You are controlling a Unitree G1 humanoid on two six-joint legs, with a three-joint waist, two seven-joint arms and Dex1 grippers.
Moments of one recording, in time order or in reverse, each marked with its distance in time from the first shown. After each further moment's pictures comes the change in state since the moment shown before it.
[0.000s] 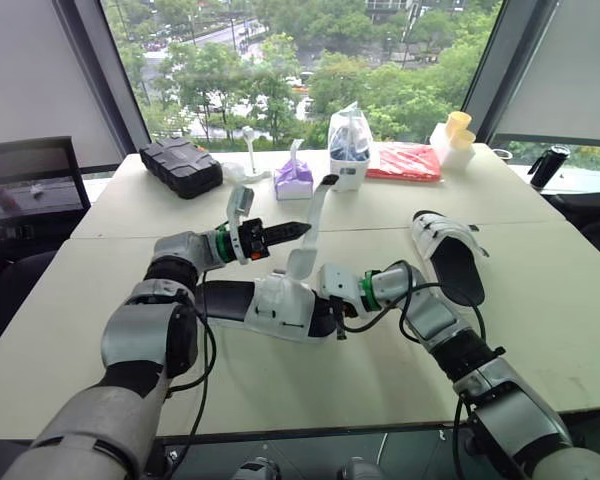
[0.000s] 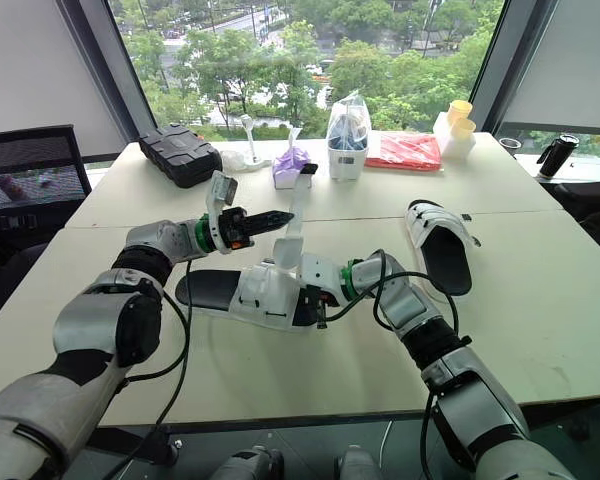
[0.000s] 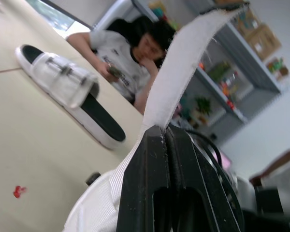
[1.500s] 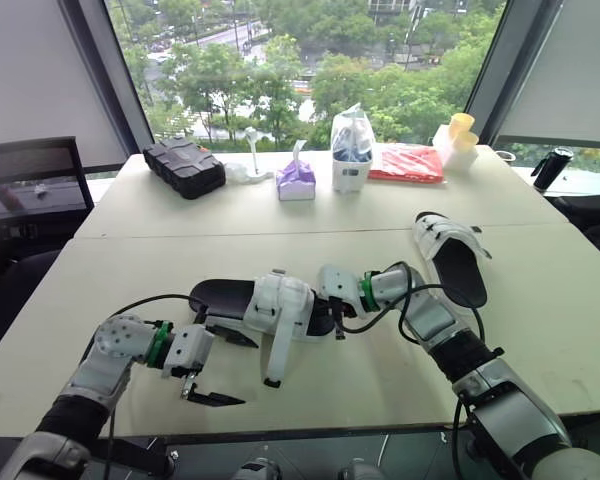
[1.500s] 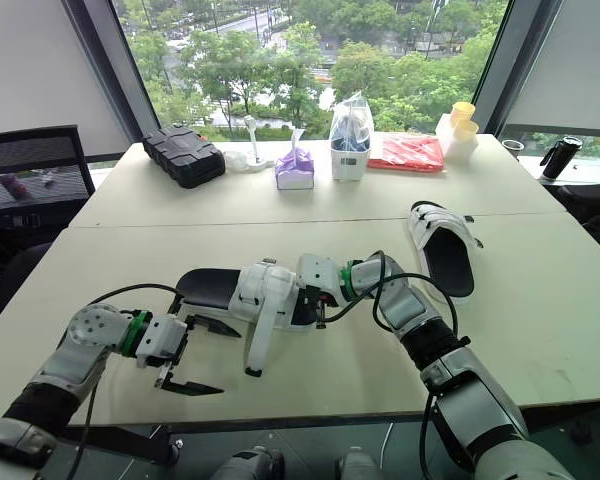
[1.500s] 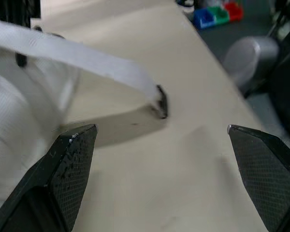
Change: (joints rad) left arm 0.883 0.418 -0.374 -0.857 -0.065 -0.888 0.040; right arm -0.002 0.004 0.005 0.028 -0.001 -0.025 -0.014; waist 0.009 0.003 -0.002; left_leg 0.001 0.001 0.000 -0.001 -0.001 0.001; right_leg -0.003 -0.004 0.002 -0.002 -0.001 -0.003
